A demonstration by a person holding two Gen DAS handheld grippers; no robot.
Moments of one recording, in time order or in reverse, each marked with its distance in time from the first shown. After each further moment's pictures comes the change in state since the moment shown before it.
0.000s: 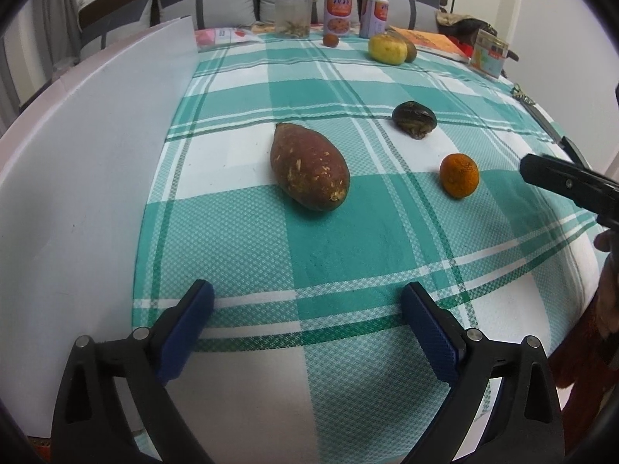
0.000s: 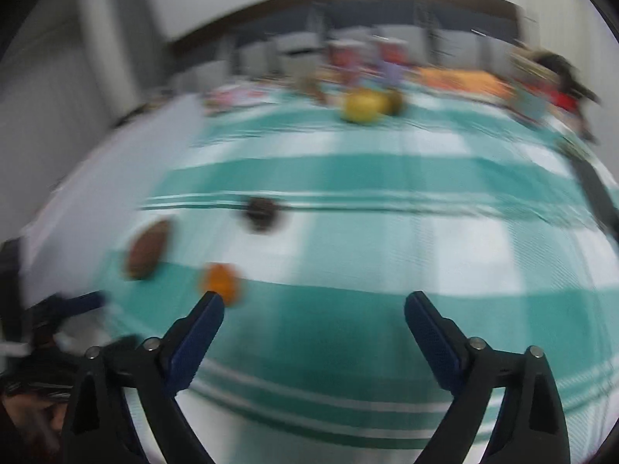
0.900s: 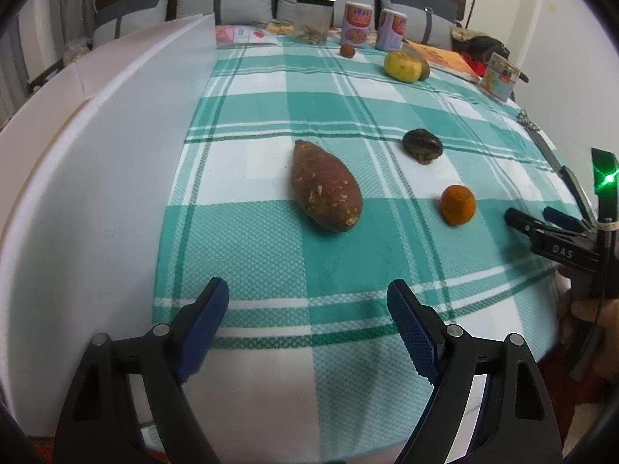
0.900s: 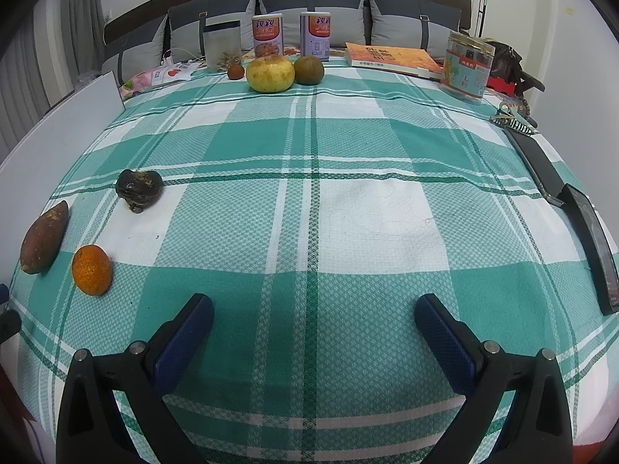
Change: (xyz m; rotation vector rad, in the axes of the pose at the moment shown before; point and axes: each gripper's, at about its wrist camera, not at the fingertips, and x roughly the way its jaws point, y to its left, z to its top) left arm -0.012 0.011 0.012 -0.088 0.010 -0.017; right arm 0.024 -0.054 -0.014 0.083 0.082 -0.340
